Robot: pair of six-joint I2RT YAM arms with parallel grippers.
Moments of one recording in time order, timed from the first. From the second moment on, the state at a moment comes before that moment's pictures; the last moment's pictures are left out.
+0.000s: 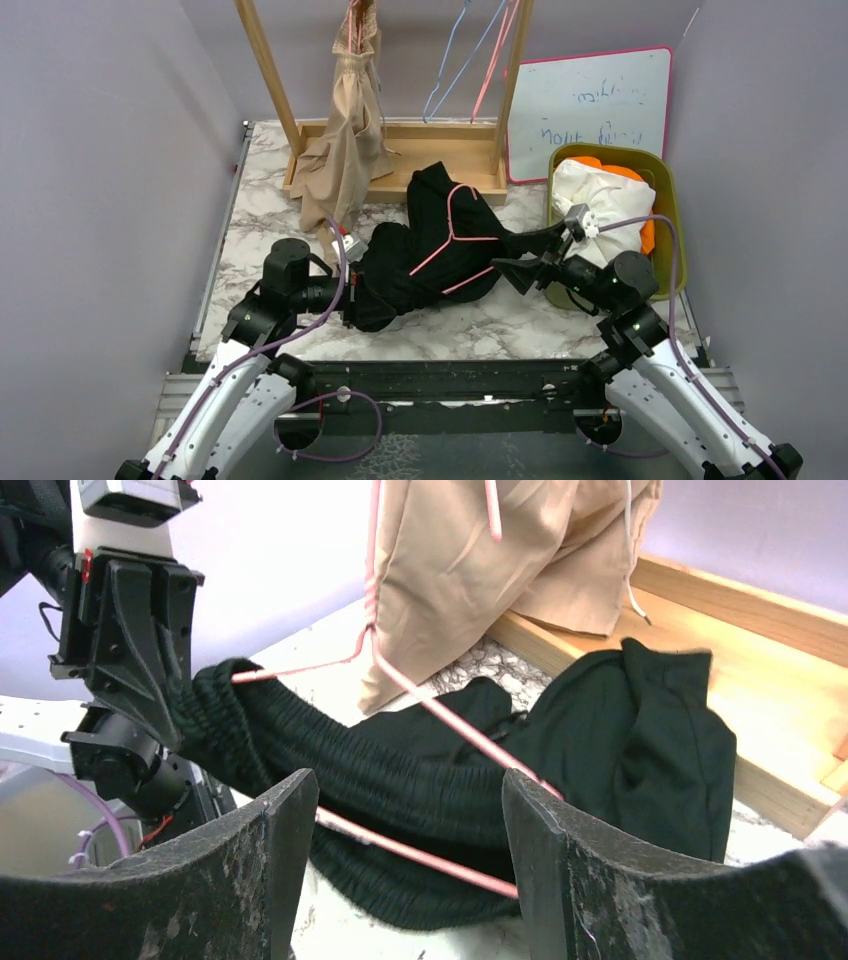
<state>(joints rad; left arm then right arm) -0.42 0.58 0.63 -0.52 0.87 -0.28 0.50 0.52 0.46 0.16 -0.46 0.24</state>
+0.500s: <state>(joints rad) -0.42 0.65 0.63 -0.52 0.97 -0.27 0.53 0.92 0.63 0.30 -0.61 0.39</state>
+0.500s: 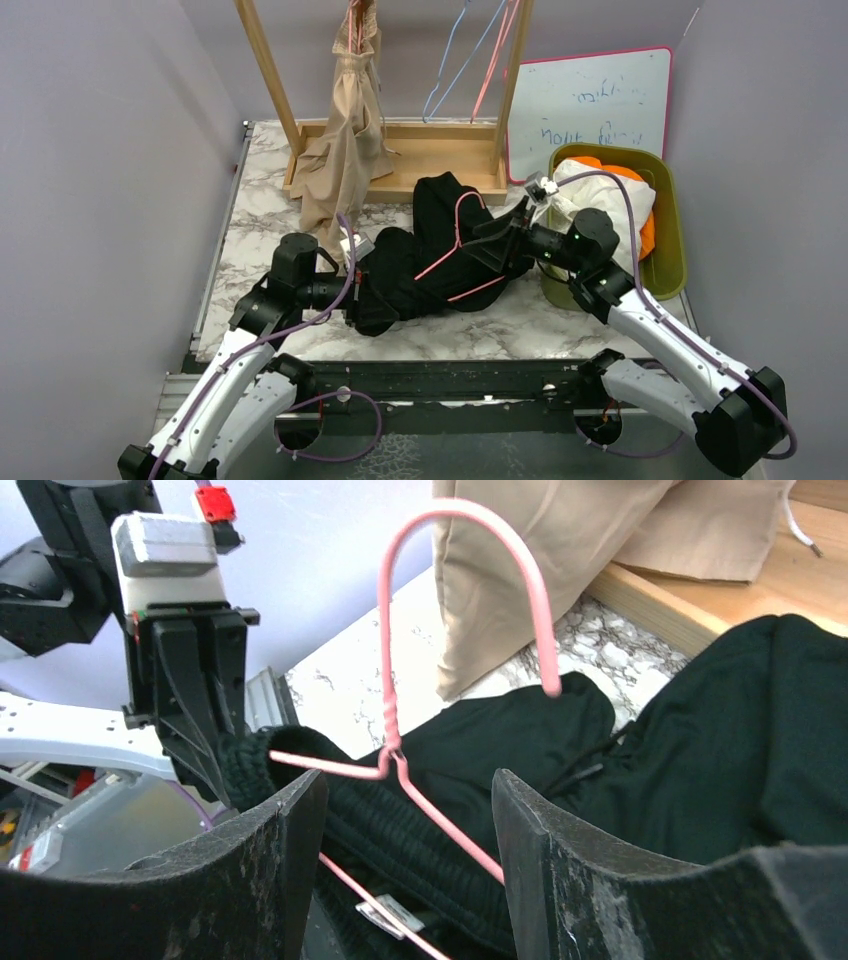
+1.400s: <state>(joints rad) -0.42 0.67 0.64 -0.50 0.90 -0.29 0.73 1.01 0.67 0.32 -0.26 0.34</state>
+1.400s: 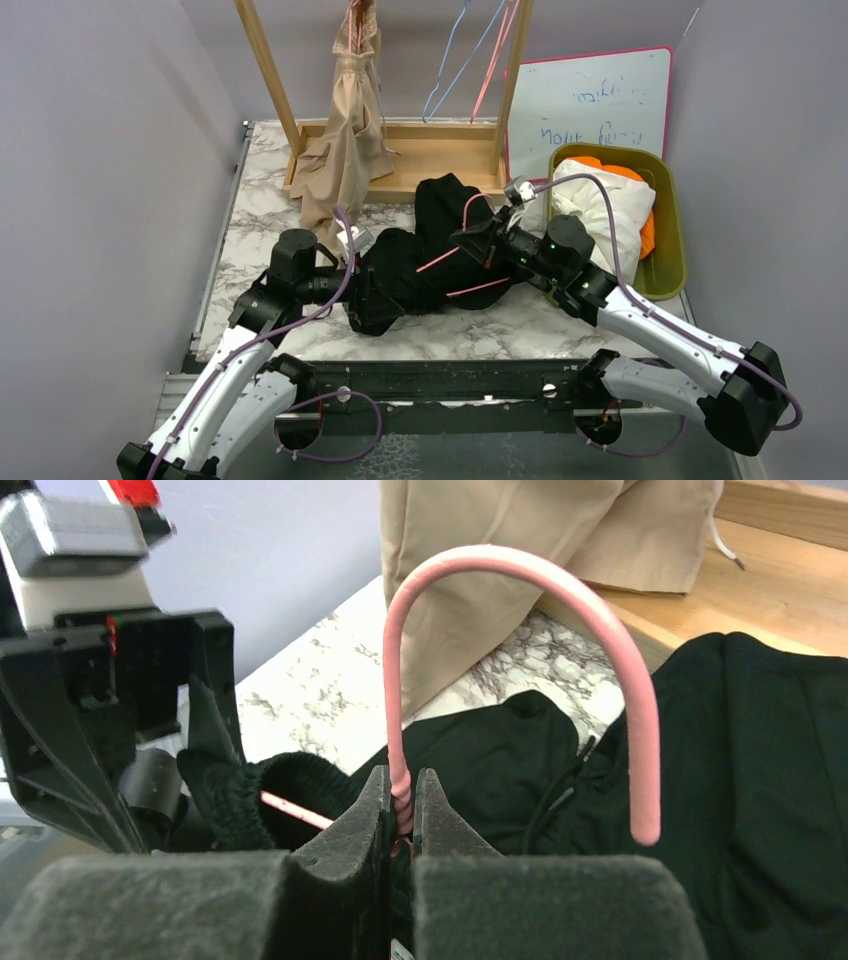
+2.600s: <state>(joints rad) -0.75 0.96 0.87 -0.38 0.18 -0.33 0.73 0.96 0.63 0.21 -0.29 0.21</state>
